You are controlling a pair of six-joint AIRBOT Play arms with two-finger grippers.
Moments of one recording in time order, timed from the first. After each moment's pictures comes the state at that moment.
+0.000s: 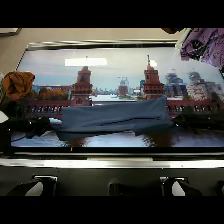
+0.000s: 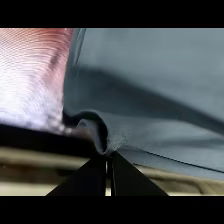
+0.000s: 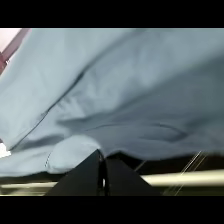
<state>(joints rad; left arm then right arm) 0.20 -1.03 0.82 1.13 -1.27 -1.71 -0.43 -0.96 0.89 2.26 -1.35 -1.57</state>
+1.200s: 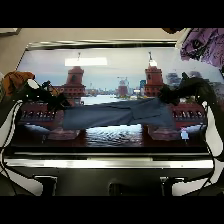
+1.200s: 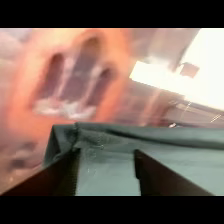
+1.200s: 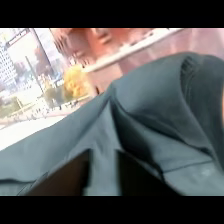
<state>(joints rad) 0.10 -1.84 1.53 1.12 -1.24 -1.73 -0.18 -1.70 1.45 2.10 -1.05 -1.45</state>
